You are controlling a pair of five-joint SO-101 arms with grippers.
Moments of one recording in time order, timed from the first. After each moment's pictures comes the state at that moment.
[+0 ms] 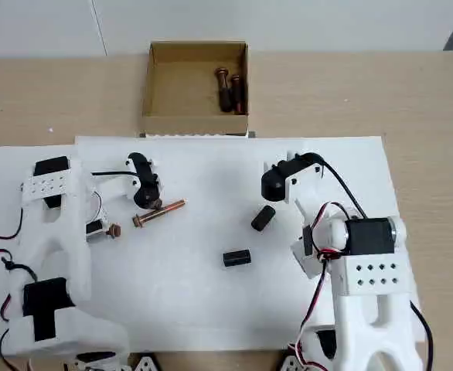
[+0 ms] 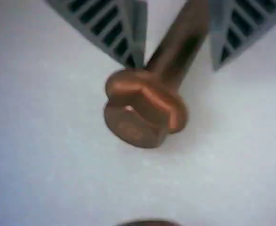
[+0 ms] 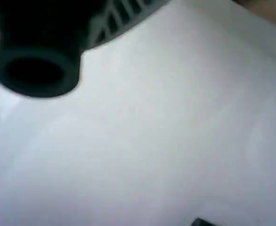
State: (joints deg) left arm -17.2 2.3 24.9 77.0 -76.4; right arm -6.7 -44.7 36.8 92.4 25.4
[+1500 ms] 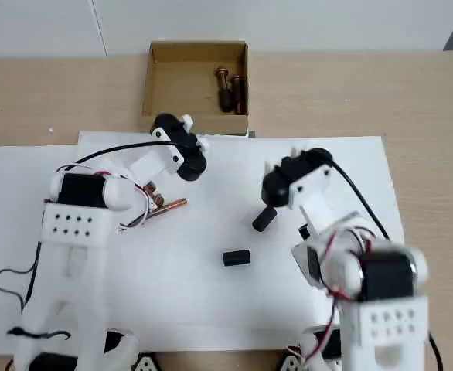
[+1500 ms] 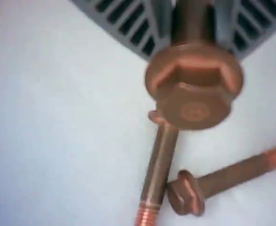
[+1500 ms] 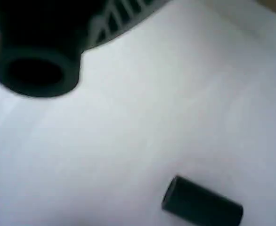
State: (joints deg) left arm 3.6 -28.9 25.9 84.3 -40.8; right arm -9.9 -58.6 30.0 97.6 22.4
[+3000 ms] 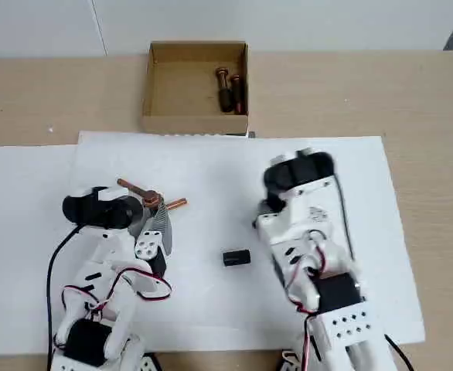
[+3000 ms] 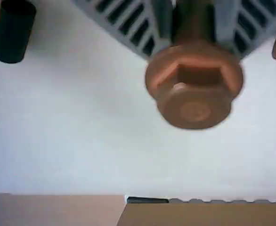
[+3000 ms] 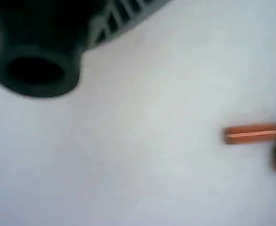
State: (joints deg) left arm 12.4 -103.1 84.5 53.0 18.9; right arm -20.5 -67.5 71.4 41.1 -6.9
